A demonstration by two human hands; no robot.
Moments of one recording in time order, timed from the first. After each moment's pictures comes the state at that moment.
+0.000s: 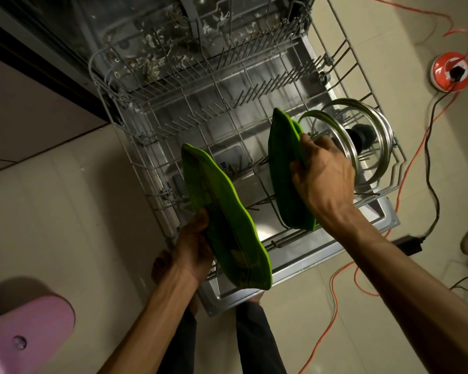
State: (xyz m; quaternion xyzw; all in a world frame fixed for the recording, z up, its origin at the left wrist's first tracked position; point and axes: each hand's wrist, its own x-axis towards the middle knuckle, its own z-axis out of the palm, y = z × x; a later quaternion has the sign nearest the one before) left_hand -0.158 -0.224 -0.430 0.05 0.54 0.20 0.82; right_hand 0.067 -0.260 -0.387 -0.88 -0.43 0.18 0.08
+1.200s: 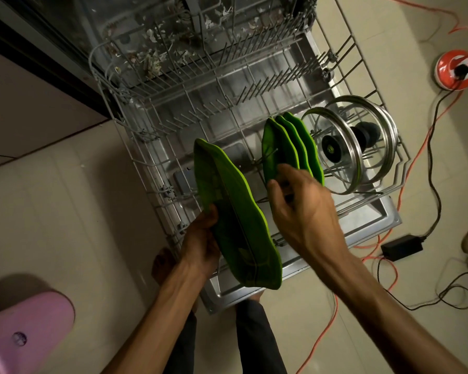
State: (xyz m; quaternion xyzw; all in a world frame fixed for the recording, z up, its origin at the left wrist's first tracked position) left_hand -0.153 -0.228 -0.440 0.08 0.52 0.21 0.82; right_hand 0.008 -0.276 -0.354 -0.85 -0.42 0.27 0.18
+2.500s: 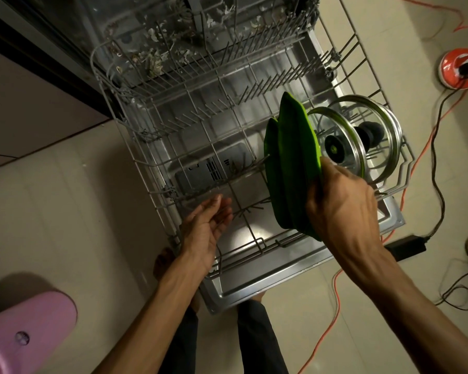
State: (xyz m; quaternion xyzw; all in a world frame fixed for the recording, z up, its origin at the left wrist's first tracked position) left_hand -0.146 -0.214 -0.435 0.09 0.61 0.22 0.76; right_hand 0.042 -0.288 -0.356 -0.88 -0.43 0.20 0.07
